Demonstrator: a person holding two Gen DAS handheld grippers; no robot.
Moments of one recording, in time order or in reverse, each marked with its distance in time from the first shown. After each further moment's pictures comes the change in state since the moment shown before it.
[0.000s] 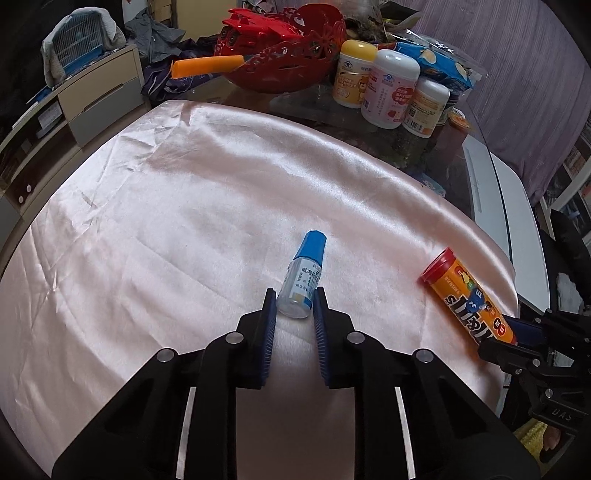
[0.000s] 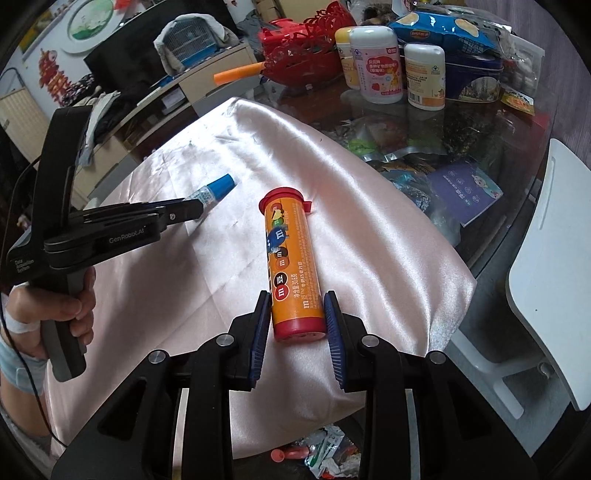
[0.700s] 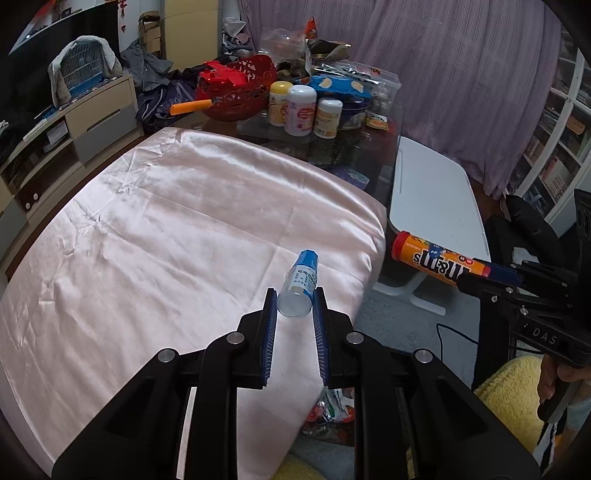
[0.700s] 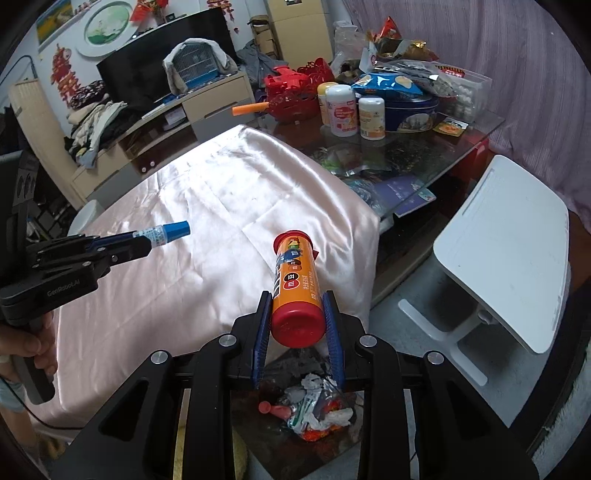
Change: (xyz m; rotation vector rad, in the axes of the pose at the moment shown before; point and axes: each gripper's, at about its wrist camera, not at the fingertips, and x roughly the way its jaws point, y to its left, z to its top) left arm -0.158 -0.083 -0.116 0.048 -0.090 -0.060; right arm -0.149 0.015 -0.093 -0.030 -0.113 -0.105
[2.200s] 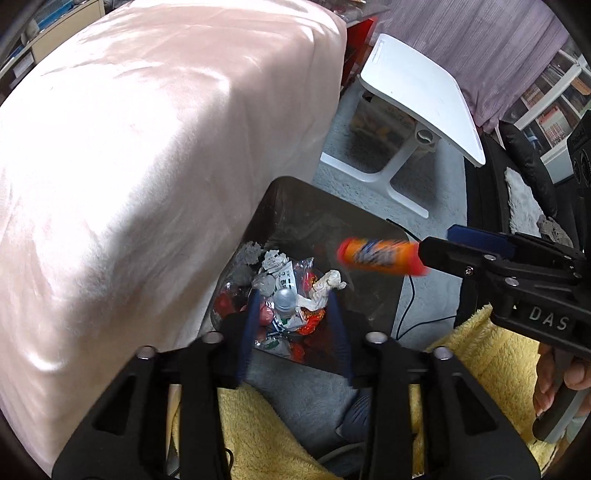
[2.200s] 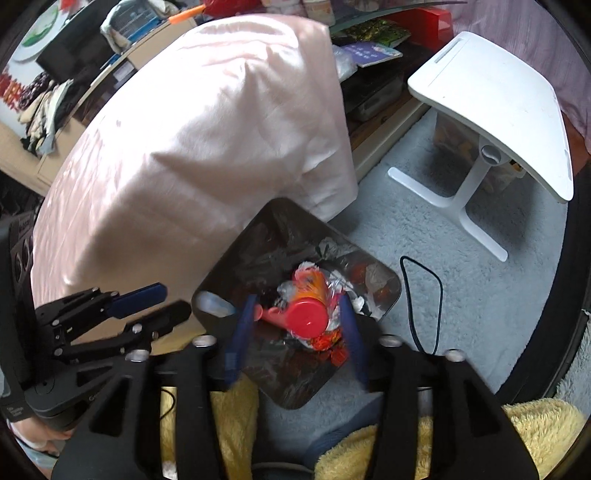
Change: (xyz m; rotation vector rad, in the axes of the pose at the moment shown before) left arm 0.094 -0.055 -0.135 -0.037 0.305 -0.086; right arm 0.054 -0.015 -0.126 0.211 0.285 -0.043
